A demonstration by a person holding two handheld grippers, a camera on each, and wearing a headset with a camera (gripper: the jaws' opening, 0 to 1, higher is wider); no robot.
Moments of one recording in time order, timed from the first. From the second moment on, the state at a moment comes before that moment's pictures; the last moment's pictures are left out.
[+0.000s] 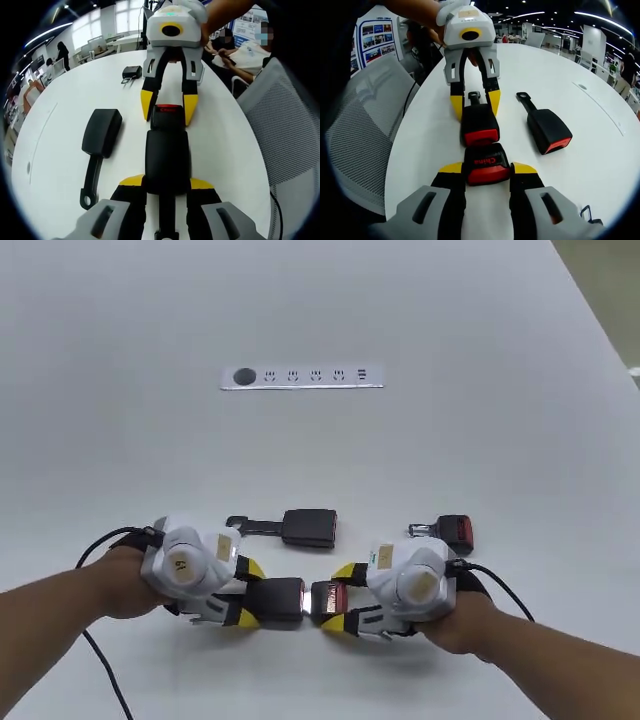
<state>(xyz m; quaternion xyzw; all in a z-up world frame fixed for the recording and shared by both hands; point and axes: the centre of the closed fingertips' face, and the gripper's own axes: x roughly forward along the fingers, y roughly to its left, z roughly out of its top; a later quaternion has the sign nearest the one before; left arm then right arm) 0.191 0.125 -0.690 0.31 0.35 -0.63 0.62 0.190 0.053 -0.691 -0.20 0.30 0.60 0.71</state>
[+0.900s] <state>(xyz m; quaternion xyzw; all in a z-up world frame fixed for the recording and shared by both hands) 0.194 0.128 -0.691 0.33 0.36 -0.63 0.61 0.189 0.055 -0.691 -0.21 0.30 0.59 0.72</state>
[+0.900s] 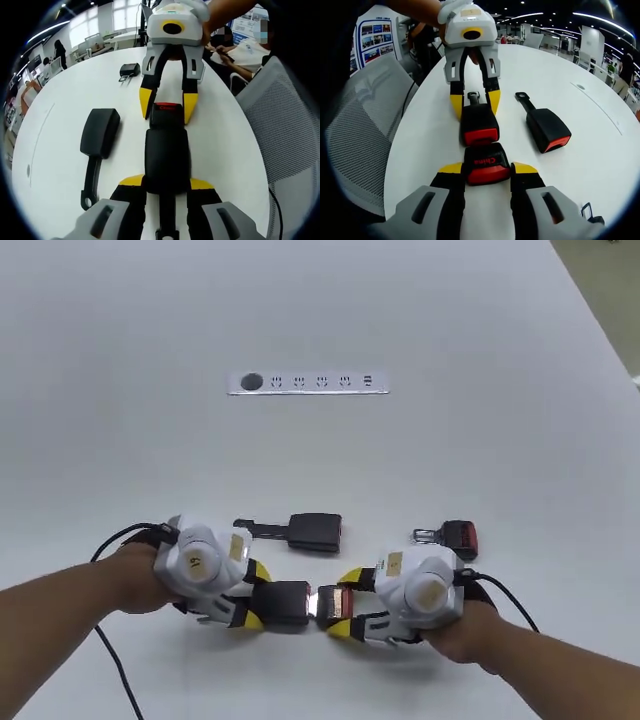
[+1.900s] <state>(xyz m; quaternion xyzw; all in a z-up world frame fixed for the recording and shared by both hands) 0.190 0.103 -0.643 0.31 0.36 -0.58 0.66 0.190 0.006 -0.653 -0.18 0.29 0.52 0.79</state>
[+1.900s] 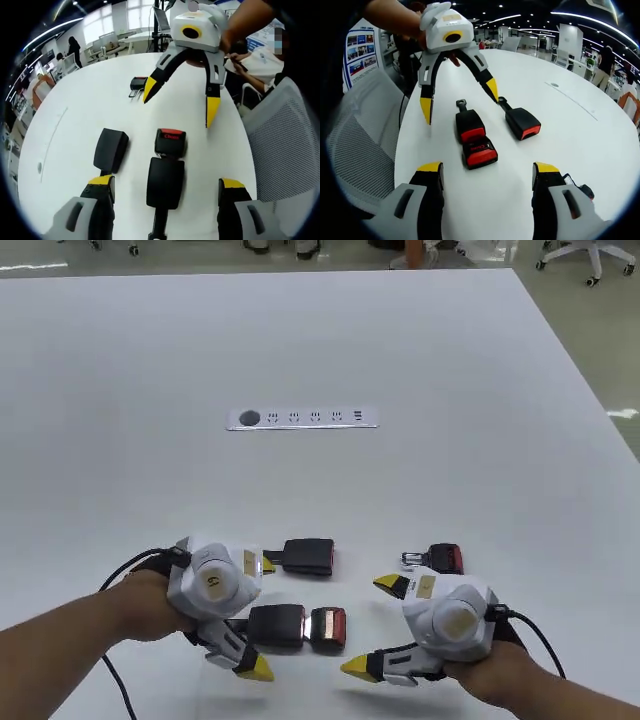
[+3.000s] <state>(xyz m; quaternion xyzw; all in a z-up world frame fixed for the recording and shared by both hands) 0.278 0.089 -0.627 0.36 0.32 -0.59 0.65 0.262 -0.105 -0.647 -0.20 0.31 0.49 0.79</state>
